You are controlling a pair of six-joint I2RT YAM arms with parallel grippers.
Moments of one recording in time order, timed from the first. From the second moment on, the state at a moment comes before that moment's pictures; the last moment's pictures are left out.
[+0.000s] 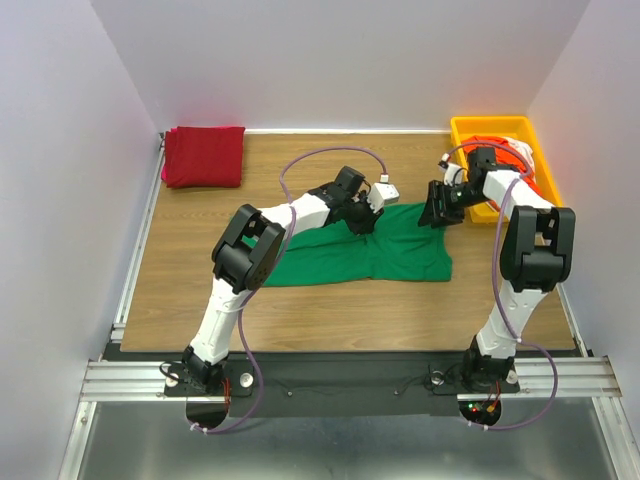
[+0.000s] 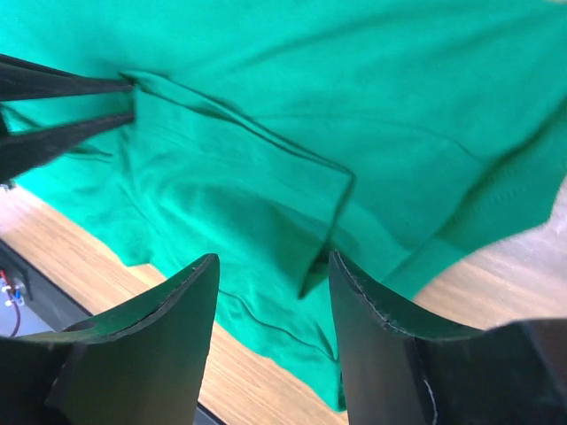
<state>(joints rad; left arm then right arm) -0.70 2.23 1.65 -0.20 0.42 0.33 -0.08 1.94 1.46 -0.80 -0.63 -0.10</state>
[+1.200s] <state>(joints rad) -0.70 2.25 1.66 -0.20 0.42 0.33 -0.08 2.09 1.46 -0.81 -0.78 -0.07</state>
